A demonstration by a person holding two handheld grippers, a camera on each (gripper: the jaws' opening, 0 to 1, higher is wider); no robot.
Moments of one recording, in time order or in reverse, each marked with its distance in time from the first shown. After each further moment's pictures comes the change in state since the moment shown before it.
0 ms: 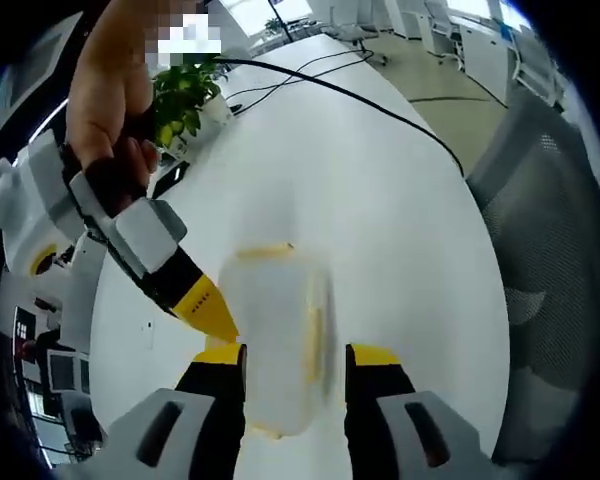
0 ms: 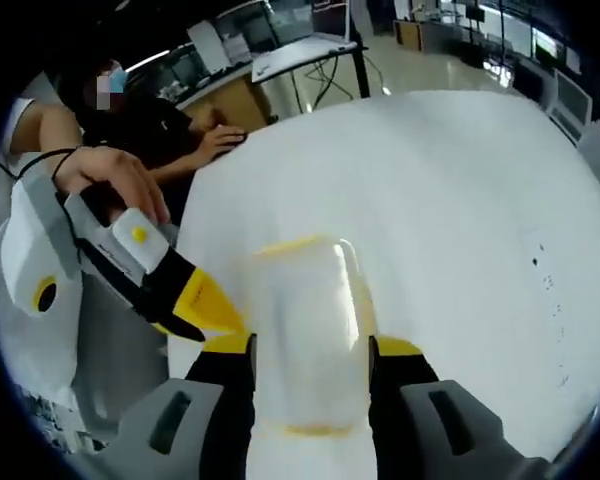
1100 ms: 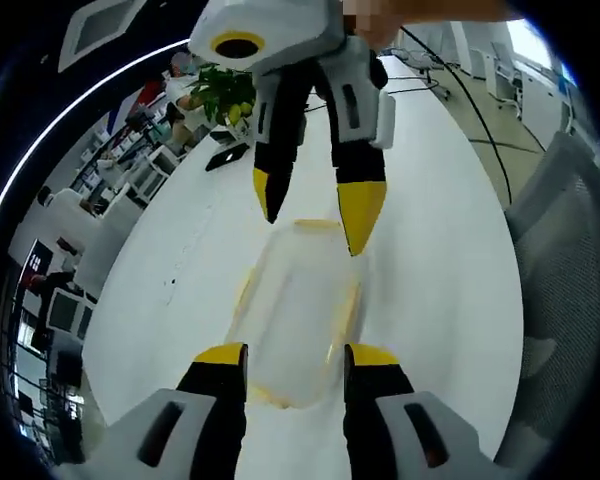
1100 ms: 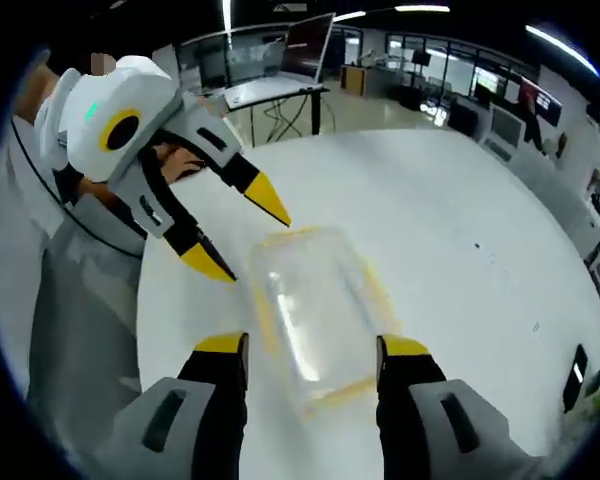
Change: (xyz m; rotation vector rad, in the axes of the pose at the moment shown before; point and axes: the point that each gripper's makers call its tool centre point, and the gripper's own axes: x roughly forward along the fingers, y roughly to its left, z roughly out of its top) left arm -0.008 0.022 -0.040 -0.247 -0.050 0.163; right arm -0.011 0.025 -0.041 0.040 -0.253 -0.341
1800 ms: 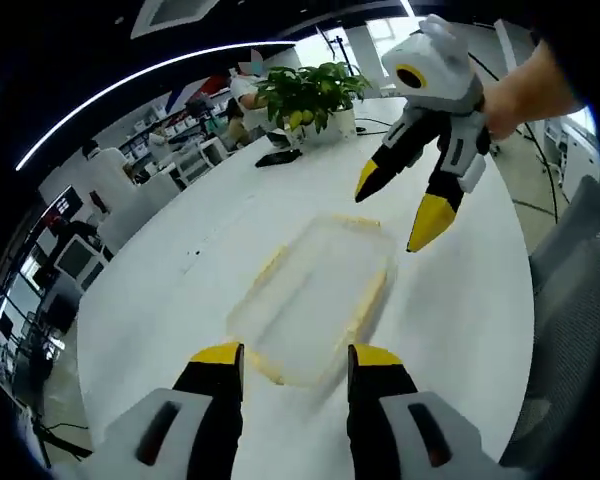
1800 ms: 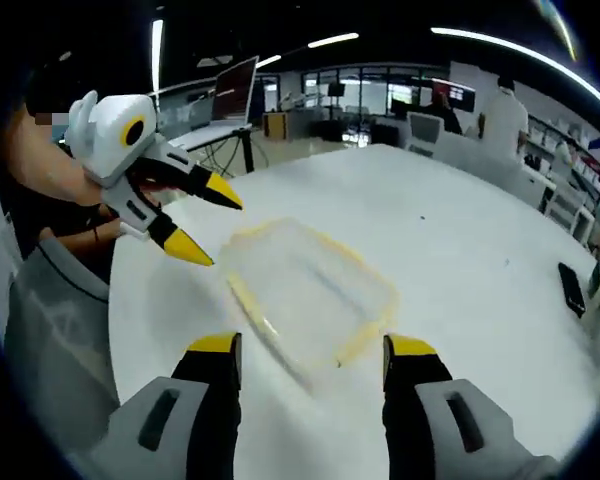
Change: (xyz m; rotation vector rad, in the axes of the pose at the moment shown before) left arm -0.003 0.004 -0.033 -0.332 -0.113 0.118; right arm -0.001 -0.001 -0.045 0.221 -0.190 -0.220
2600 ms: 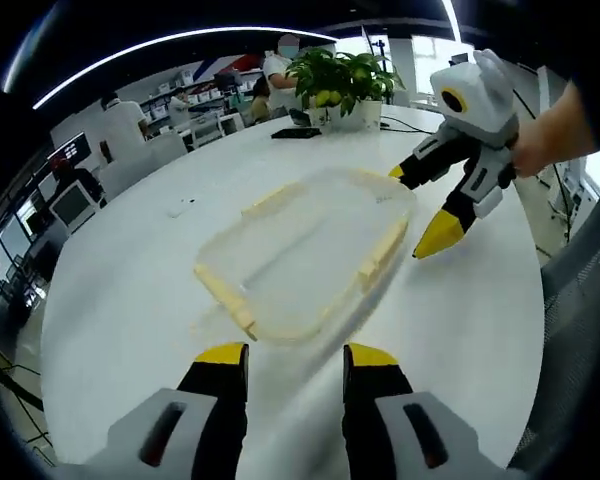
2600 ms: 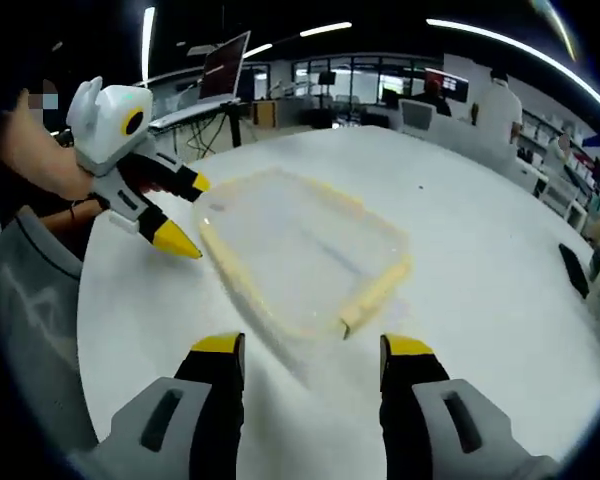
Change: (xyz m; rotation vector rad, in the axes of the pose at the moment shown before) left arm 0.038 -0.011 -0.050 -0.110 0.069 -0.036; right arm 0.036 -0.006 -0.036 -0.003 0.042 -0.048
